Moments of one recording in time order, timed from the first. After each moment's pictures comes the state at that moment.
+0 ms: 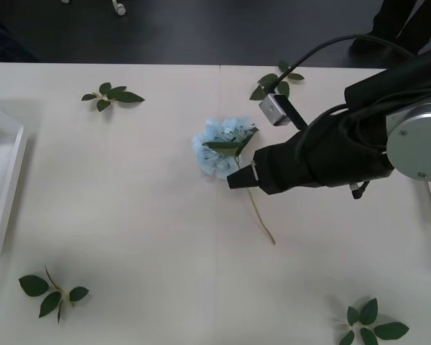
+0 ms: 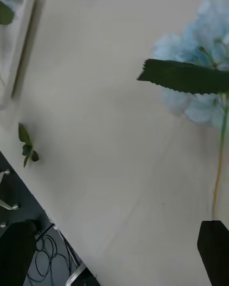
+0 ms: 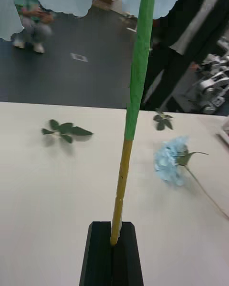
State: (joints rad) right arm -0.44 -0.57 0.25 -2.11 -1.08 1.48 1.22; left arm 0.29 0.72 0.68 -1.56 2.15 1.21 -2.67
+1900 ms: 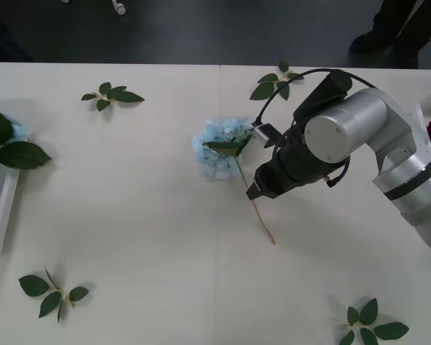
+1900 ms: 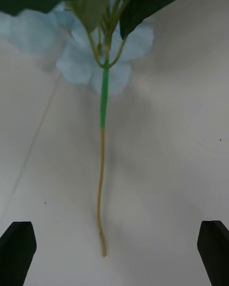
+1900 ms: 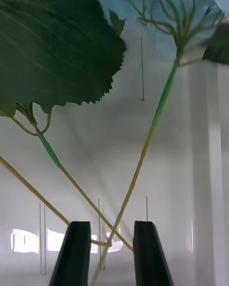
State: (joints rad) right arm -0.63 -0.49 0.47 -1.57 -0.81 1.48 1.45; left arm -0.09 0.95 0.41 -1.05 1.34 1.08 -2.33
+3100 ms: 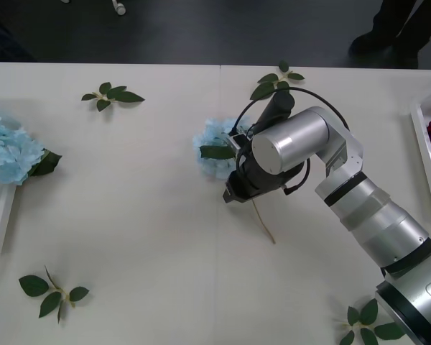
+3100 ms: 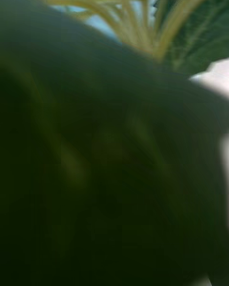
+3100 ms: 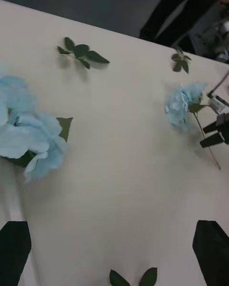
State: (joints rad) right arm -0.68 -0.25 0.47 -1.32 -0.55 1.40 1.43; left arm 0.18 0.95 0.60 -1.34 2.01 1.41 -2.47
